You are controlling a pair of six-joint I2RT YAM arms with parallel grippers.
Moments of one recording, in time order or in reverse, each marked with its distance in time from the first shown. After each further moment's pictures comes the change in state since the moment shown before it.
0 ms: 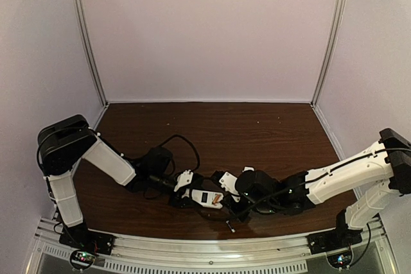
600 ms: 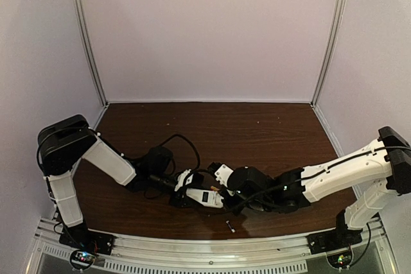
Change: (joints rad) left arm 0.000 0.000 0.004 0.010 0.000 0.000; right arm 0.021 0.022 0.088 -0.075 0.164 0.000
